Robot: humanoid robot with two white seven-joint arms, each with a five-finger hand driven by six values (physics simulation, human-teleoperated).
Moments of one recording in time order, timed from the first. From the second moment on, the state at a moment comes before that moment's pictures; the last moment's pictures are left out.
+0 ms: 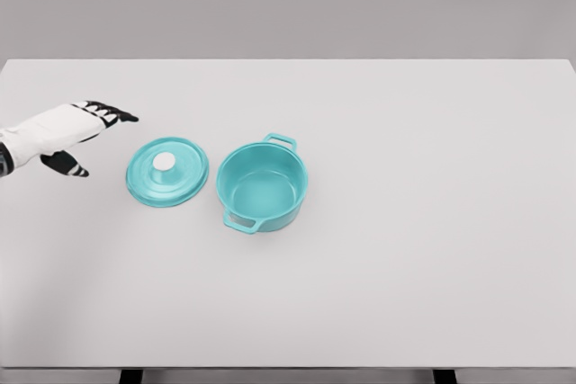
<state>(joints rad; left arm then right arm) -0.39 0.73 -0.26 -1.38 -0.61 -0.45 -0.53 0.02 0.00 0.51 -0.09 0.16 -0.04 0.31</state>
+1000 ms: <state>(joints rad) -0.92 0.81 -0.91 -1.22 -0.29 -0.61 -0.61 0.02 0.00 0.51 -0.09 0.16 -0.04 0.31</state>
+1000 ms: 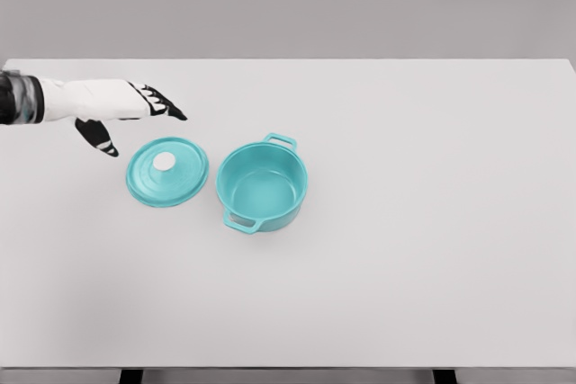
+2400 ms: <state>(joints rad) -0.92 0.75 -1.02 -1.17 -0.29 -0.61 -0.61 0.02 0.00 0.51 -0.09 0.16 -0.04 0.31</state>
